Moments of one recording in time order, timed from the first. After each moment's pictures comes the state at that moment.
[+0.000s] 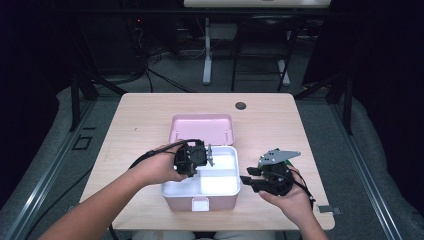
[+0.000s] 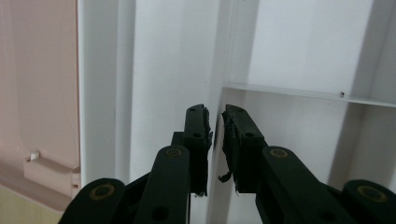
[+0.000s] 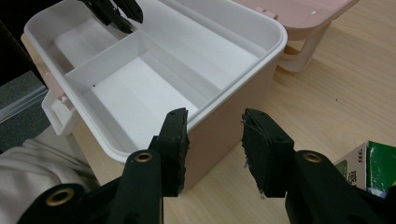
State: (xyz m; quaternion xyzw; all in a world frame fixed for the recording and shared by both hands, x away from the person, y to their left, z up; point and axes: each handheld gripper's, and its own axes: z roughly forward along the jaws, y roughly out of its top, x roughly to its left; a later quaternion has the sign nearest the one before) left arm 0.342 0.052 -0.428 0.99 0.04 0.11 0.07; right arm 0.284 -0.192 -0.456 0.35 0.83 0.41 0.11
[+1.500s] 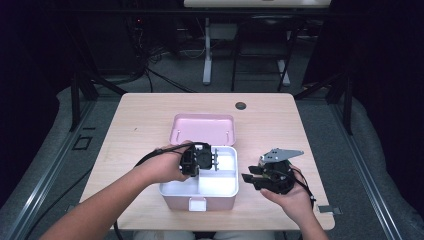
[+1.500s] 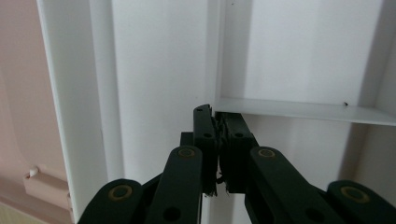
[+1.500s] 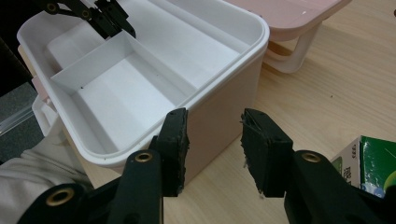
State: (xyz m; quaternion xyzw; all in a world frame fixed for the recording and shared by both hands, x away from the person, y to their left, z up) left arm 0.343 0.038 -0.435 0.99 -0.01 0.11 0.03; right arm 0.288 -0.199 -0.460 0.37 0.82 0.42 0.10
